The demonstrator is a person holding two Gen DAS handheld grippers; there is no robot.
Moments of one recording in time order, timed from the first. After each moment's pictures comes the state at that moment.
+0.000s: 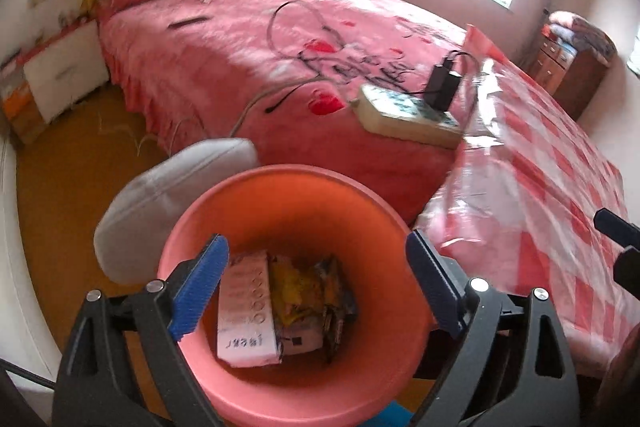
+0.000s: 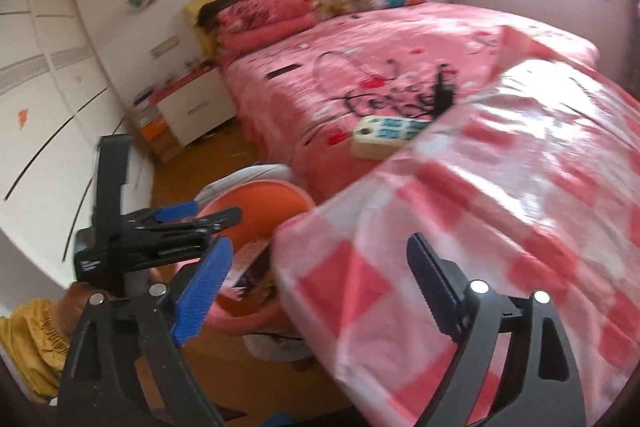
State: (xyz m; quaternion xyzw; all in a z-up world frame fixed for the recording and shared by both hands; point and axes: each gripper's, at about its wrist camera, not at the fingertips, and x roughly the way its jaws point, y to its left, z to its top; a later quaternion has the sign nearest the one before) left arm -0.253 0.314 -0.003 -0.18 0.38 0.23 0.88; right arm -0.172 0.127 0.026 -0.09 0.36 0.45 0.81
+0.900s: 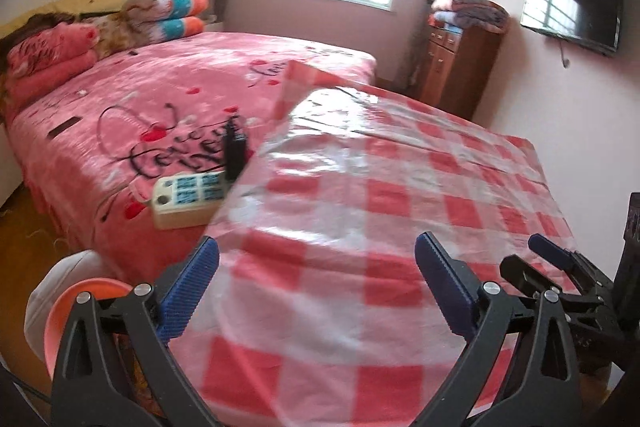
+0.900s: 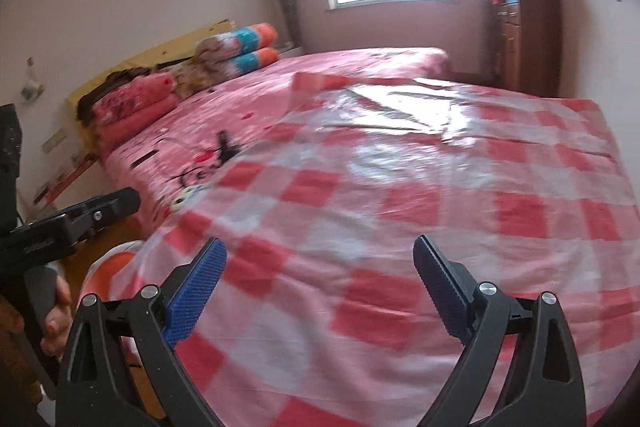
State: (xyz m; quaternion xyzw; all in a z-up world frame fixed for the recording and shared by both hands) left arm -0.141 0.142 0.080 -0.10 0.32 0.07 0.94; right arm -0.110 -0.053 0.039 0.00 0.29 0.24 0.93
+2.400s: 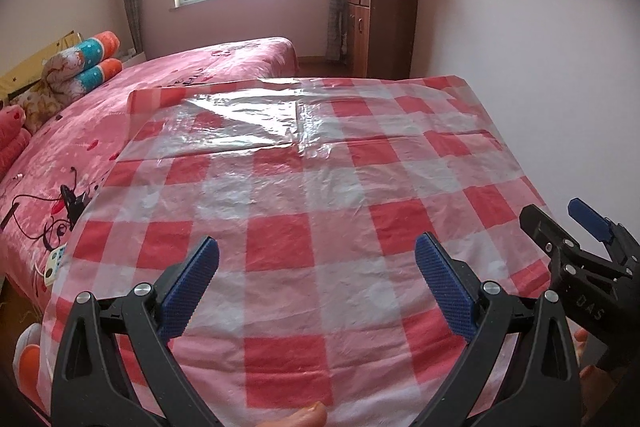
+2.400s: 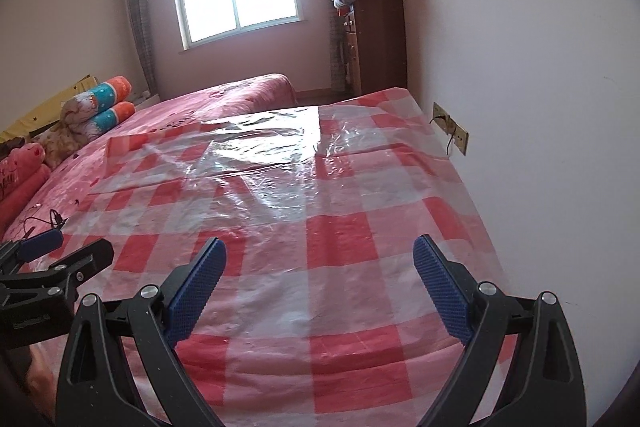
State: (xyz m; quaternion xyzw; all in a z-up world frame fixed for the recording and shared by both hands) left arm -0.033 -0.071 0.066 0.02 0.34 -0.02 0.94; right arm -0.074 -0.252 0.041 0.05 0.26 0.00 0.96
